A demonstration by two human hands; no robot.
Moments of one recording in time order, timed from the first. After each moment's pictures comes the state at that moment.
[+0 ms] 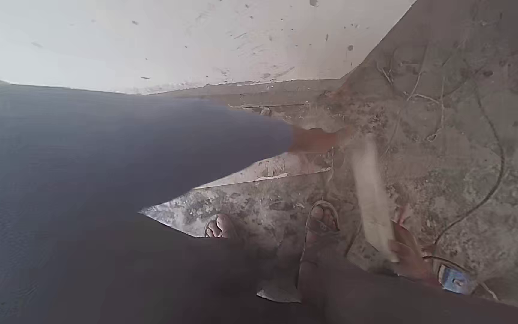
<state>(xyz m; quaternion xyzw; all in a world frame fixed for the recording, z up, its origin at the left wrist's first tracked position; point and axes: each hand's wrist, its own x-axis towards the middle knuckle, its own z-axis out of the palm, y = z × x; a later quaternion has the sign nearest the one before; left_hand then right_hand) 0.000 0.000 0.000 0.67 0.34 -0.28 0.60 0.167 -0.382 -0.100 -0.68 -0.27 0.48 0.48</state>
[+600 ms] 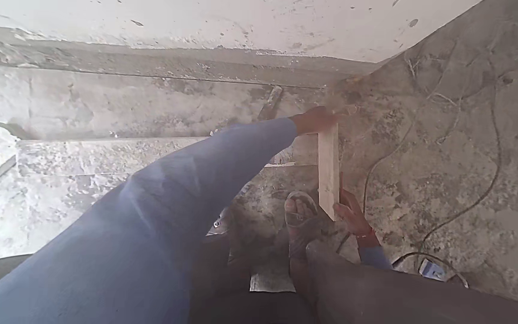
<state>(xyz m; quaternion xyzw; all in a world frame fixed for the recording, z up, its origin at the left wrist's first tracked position) -0.003 0.031 -0.123 0.68 0.35 -0.09 0.63 0.097 -0.286 -0.166 -0.65 -0.33 0.55 0.40</state>
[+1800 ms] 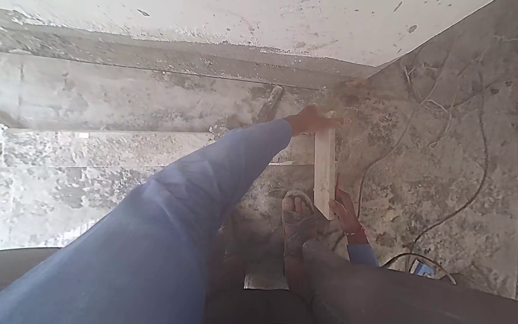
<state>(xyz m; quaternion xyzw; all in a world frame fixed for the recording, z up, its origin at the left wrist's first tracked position) -0.013 0.031 -0.137 0.60 0.42 -0.06 0.68 0.093 -0.281 -0.177 -0.62 -0.38 0.51 0.45</state>
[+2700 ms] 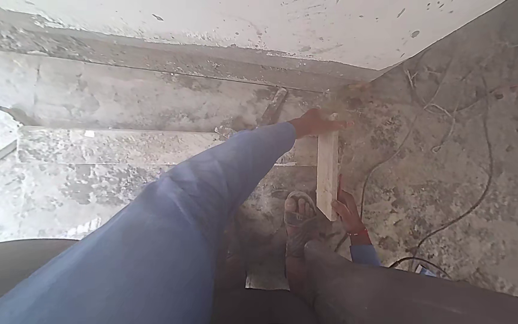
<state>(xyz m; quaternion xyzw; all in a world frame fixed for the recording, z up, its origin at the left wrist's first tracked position) -0.016 0.026 -0.138 0.60 0.42 -0.03 0.68 0.096 -0.279 -0.175 -0.62 -0.40 0.51 0.44</state>
